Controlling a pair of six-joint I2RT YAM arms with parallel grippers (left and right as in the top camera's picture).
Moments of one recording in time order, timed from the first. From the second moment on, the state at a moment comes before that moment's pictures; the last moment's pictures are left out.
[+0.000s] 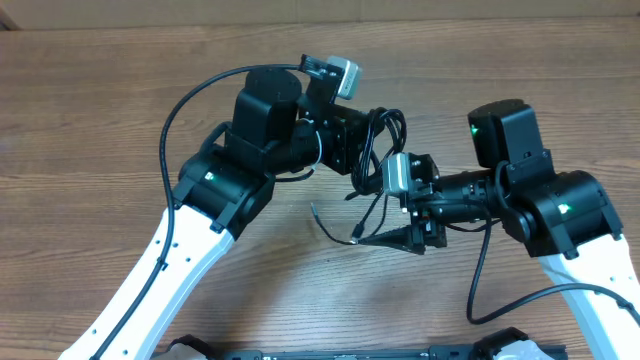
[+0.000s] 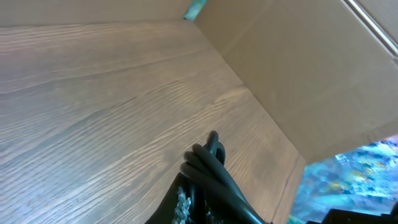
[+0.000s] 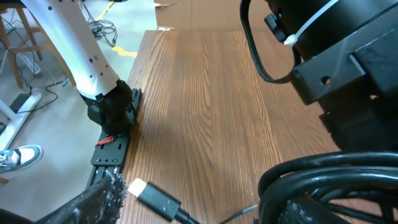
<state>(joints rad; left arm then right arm) -0.54 1.38 1.38 -0.43 0.49 -0.42 0.38 1.20 1.36 -1.09 -1.03 -0.89</state>
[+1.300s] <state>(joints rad) -0.29 1.39 1.38 -0.54 0.67 0.02 0.44 1.20 1.36 -1.05 -0.89 -0.71</state>
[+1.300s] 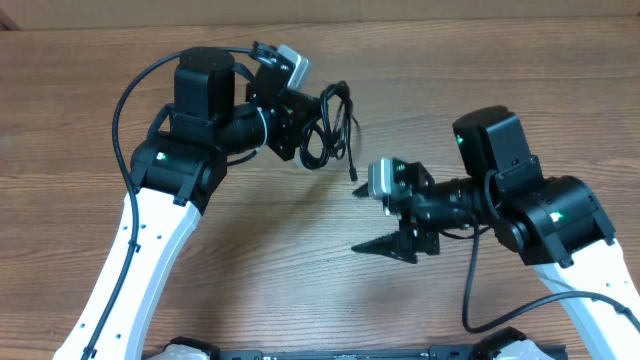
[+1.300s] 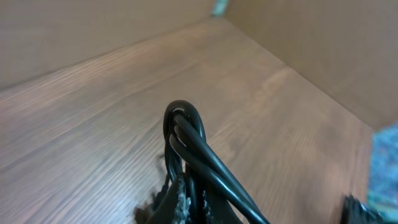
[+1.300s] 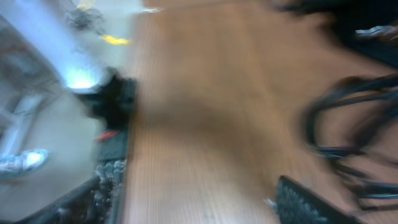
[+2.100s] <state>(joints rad) -0.46 1.39 1.38 -0.46 0.87 0.12 0.43 1.20 1.36 -0.87 -0.68 -0.29</state>
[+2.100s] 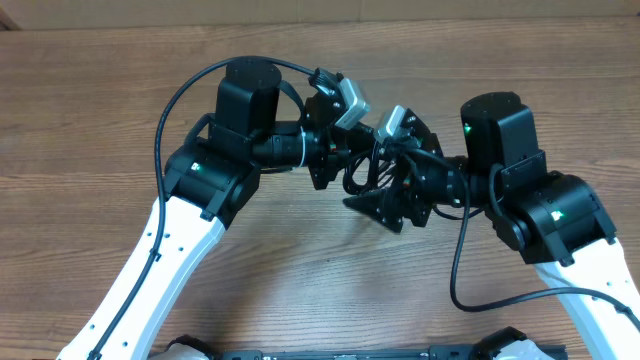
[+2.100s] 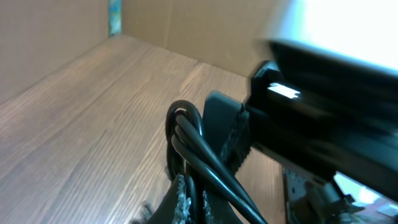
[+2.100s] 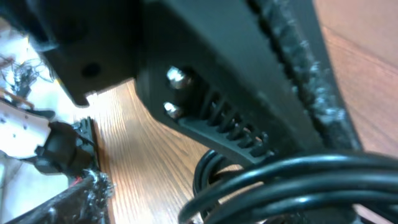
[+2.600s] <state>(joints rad) -0.48 1.39 1.38 -0.44 0.83 0.08 0.44 1.20 1.36 -0.88 -0.70 -0.29</state>
